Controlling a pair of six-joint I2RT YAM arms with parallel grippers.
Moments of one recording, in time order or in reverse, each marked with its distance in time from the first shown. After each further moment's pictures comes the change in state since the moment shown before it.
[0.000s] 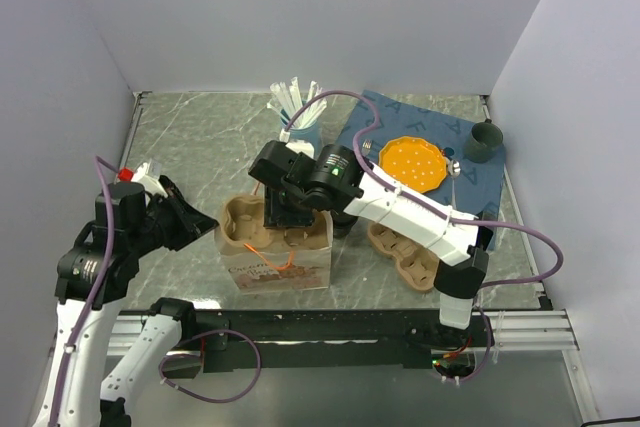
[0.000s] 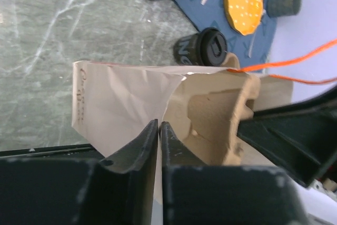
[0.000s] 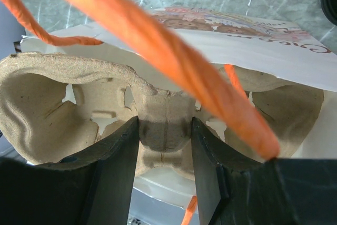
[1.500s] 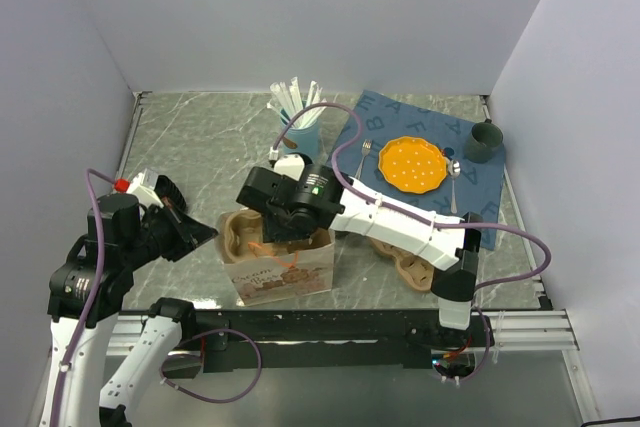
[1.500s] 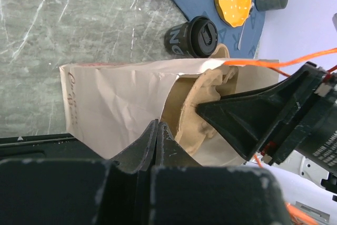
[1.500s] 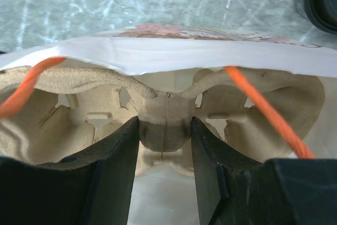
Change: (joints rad) left arm 0.000 -0.071 0.003 -0.046 0.046 -0.039; right arm 0.068 0.026 -0.077 0.006 0.117 -0.014
